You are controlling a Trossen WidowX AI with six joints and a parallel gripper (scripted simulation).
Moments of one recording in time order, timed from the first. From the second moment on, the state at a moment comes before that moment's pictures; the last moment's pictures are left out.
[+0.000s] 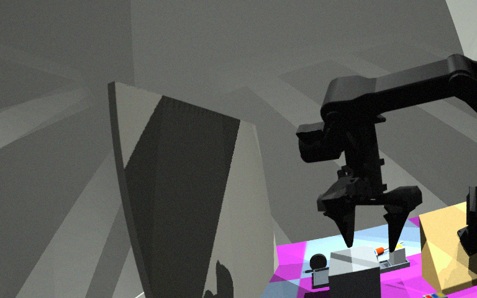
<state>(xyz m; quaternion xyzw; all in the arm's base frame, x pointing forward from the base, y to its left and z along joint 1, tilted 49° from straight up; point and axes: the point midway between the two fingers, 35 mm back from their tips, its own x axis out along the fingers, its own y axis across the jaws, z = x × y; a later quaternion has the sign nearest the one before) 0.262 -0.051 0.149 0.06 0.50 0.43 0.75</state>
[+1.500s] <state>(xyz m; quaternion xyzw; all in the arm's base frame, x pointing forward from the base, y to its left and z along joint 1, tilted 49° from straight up) 0.179 0.049 0.142 -0.19 0.31 0.59 0.72</state>
